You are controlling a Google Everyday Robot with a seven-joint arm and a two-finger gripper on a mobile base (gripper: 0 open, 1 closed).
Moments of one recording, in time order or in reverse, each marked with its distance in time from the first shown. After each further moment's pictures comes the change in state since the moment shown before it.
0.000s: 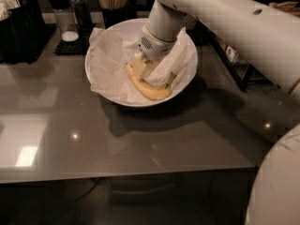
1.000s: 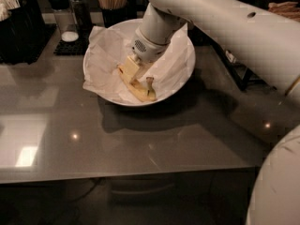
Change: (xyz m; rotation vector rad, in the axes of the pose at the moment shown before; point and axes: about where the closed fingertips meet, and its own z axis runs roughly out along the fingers) arm -0.008 0.010 0.012 -0.005 -0.020 -0.037
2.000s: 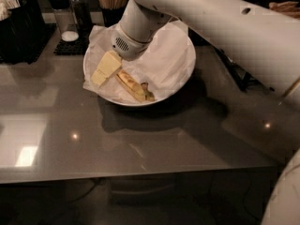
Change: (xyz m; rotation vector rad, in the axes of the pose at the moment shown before) arm -0.038 0.053 -0.008 -0.035 -0.099 -0.158
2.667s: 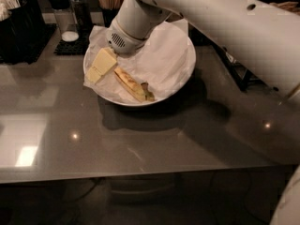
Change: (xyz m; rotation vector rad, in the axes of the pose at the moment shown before) arm -0.013 0.014 -0.011 -0.019 -0.040 -0.003
